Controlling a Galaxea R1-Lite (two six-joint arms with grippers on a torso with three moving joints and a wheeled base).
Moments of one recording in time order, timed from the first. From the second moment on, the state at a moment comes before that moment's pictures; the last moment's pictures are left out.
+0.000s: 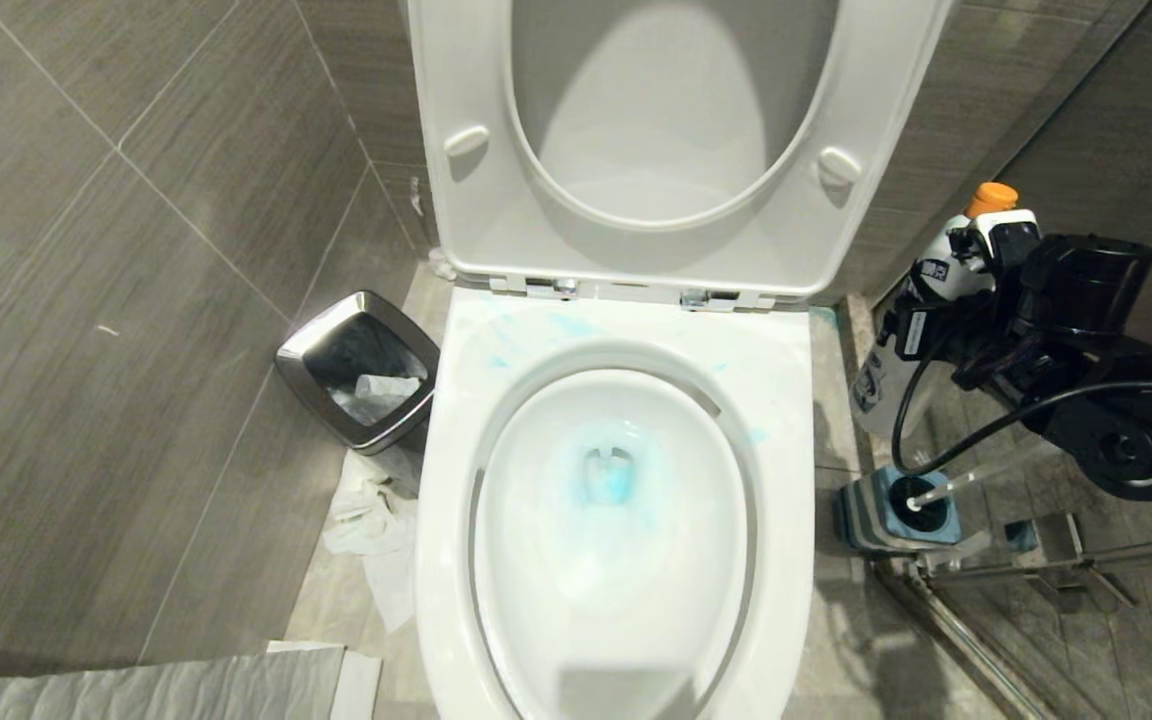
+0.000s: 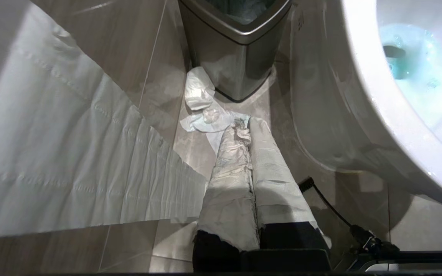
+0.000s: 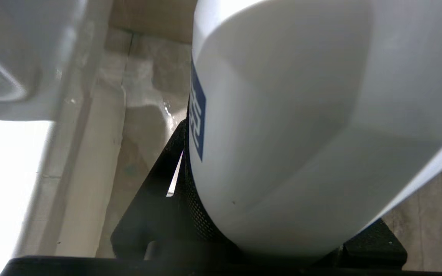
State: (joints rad) left arm 0.00 0.00 0.00 -0.01 0.01 -0.01; right arm 0.13 1.86 -1.03 -0.81 -0.31 -0.11
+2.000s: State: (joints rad) left arm 0.00 0.00 0.00 -0.01 0.01 -0.01; right arm 0.13 2.04 -1.04 -1.20 -0.22 -0.20
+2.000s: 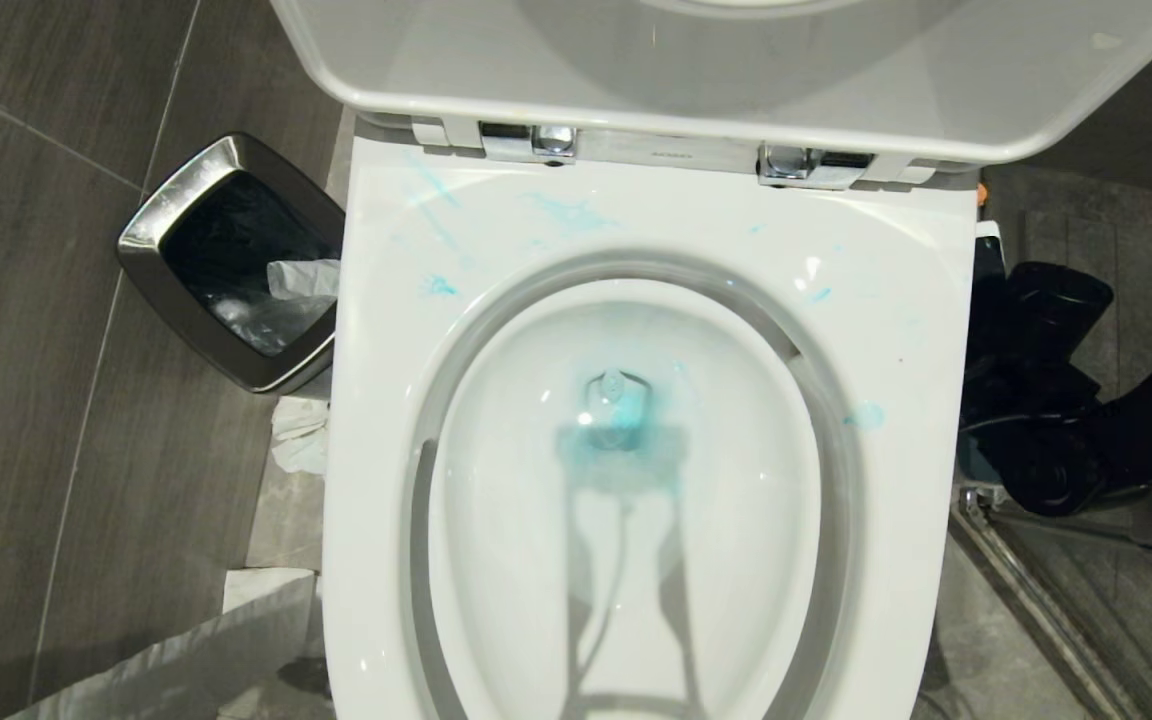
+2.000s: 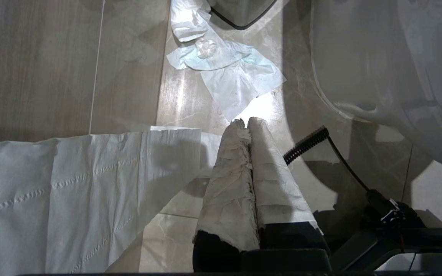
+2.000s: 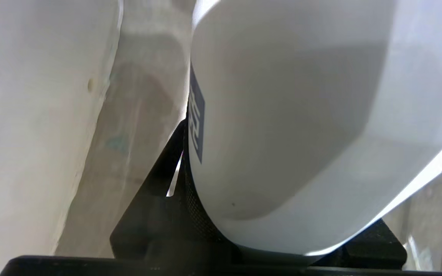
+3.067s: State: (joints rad) left arm 0.00 0.00 0.00 -0.01 0.01 -0.01; right arm 0.13 2.17 -1.03 -1.46 -0.22 -0.22
